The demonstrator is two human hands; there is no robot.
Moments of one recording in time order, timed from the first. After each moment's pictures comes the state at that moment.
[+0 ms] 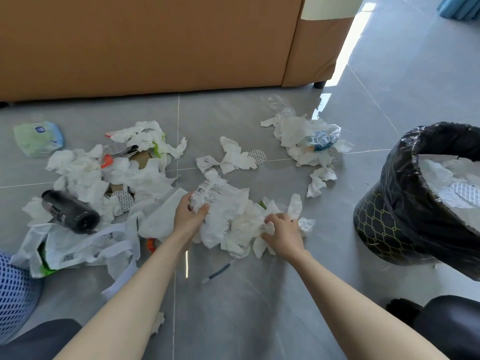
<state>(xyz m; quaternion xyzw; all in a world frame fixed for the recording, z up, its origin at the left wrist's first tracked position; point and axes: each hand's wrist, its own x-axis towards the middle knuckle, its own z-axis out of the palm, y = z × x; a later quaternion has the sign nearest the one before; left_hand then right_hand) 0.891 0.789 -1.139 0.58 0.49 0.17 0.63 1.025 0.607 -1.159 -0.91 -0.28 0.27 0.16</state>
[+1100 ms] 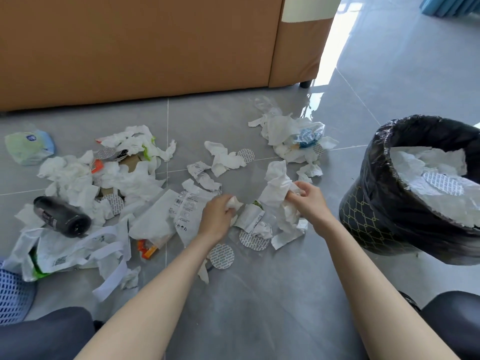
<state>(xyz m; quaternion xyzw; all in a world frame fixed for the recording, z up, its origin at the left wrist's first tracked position) 0.941 0.729 -1.128 0.86 0.33 0.08 0.39 1.082 0.571 -1.081 -0.81 -0.13 0.30 0.49</state>
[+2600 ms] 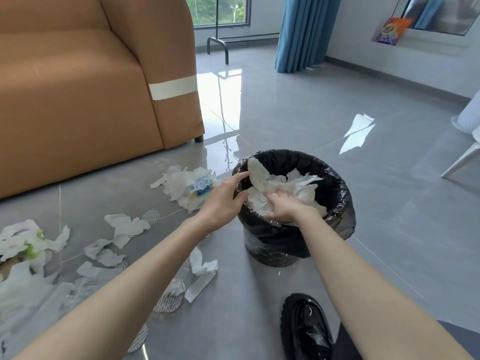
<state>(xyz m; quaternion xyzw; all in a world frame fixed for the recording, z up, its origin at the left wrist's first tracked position) 1.107 0.565 -0.958 0.92 0.02 0.06 0.38 1.203 0.413 -1.004 -0.95 -0.19 0.24 0.05</state>
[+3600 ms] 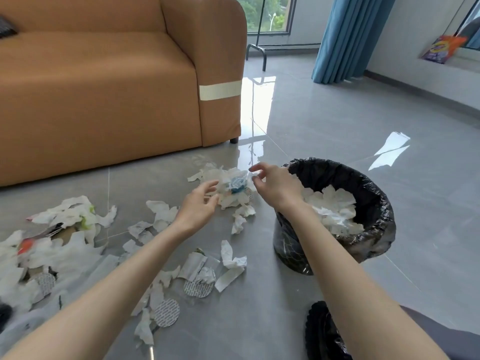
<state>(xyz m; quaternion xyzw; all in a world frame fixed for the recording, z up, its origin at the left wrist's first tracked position) 1.029 0.667 -0.966 0.86 0.19 0.11 0.45 1.135 0.518 -0.927 -0.93 -0.25 0.03 0.27</state>
